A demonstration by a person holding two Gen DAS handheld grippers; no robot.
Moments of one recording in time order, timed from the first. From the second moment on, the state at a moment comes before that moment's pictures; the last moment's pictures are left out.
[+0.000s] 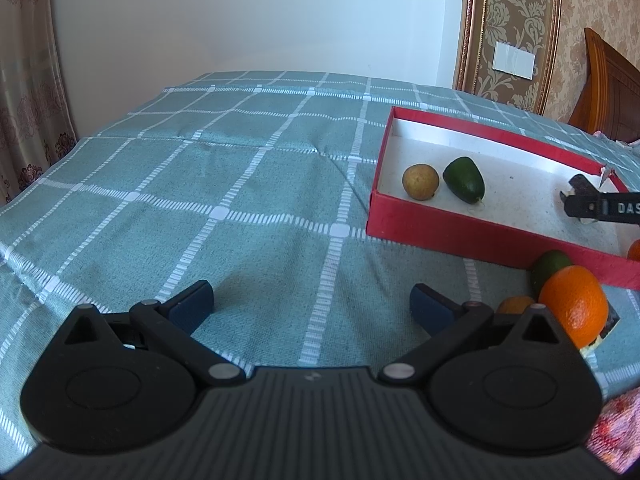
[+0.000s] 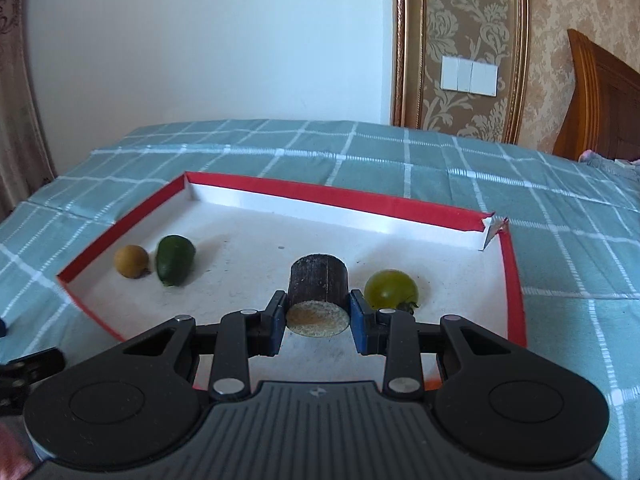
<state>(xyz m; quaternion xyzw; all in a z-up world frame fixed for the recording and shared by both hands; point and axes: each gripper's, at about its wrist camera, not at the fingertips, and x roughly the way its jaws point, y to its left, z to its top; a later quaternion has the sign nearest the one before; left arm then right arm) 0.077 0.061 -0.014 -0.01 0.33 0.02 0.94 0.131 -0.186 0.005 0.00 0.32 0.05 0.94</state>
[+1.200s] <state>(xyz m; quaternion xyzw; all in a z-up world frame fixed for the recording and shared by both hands) 0.078 0.061 -0.015 -0.01 0.33 0.02 0.94 0.136 -0.187 -0.006 0.01 0.34 0.05 0.94</state>
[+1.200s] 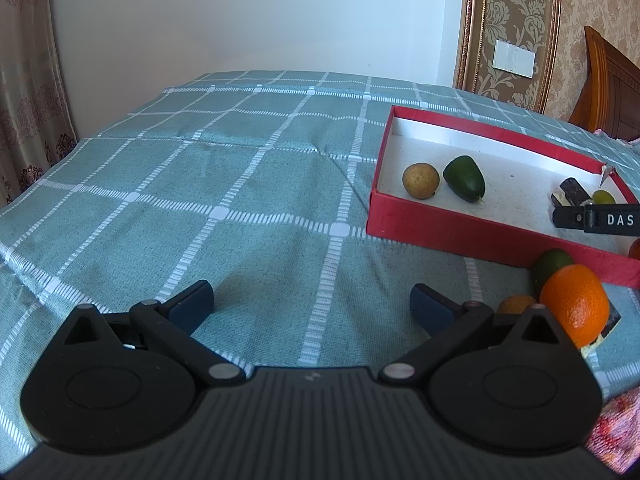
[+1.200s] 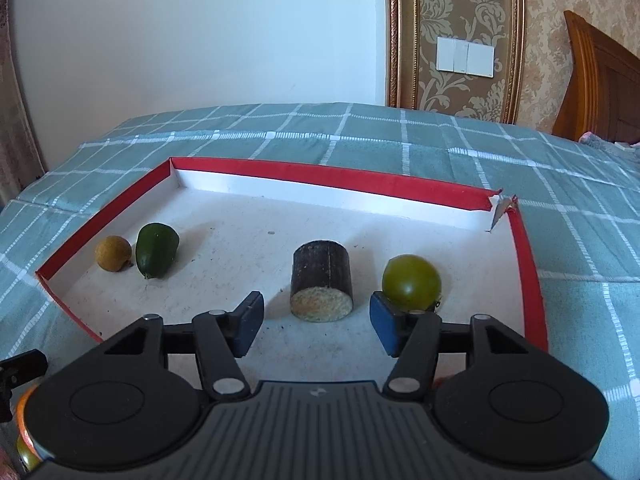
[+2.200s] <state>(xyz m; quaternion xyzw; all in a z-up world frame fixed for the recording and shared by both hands) 0.077 0.061 -0.014 -0.01 0.33 0.02 0.94 0.032 -0.218 0.012 0.05 0.27 0.10 0.96</state>
